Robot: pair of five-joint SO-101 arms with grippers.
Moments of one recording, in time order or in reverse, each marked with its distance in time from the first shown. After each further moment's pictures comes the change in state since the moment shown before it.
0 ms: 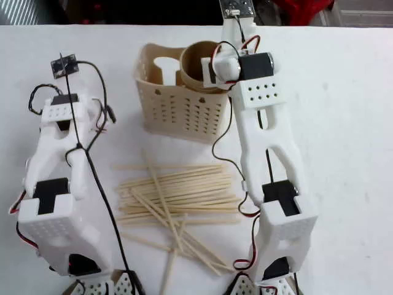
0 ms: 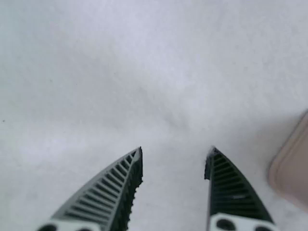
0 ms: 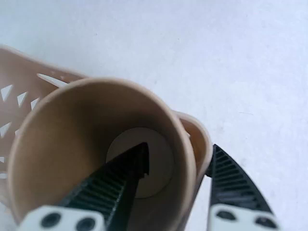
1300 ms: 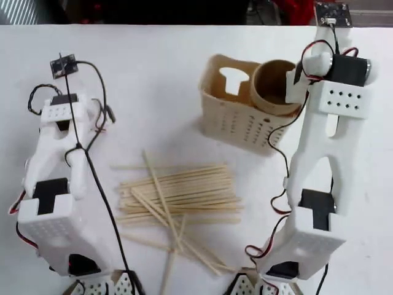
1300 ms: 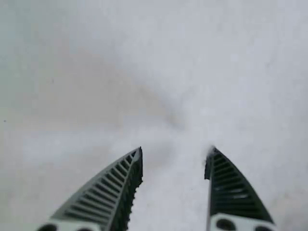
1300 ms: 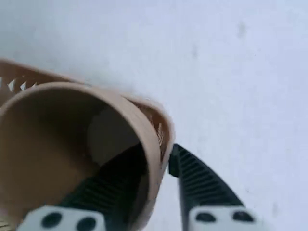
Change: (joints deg) left arm -0.3 0.0 0.0 0.0 0.0; right arm 22.6 -9.0 -2.5 20.4 11.8
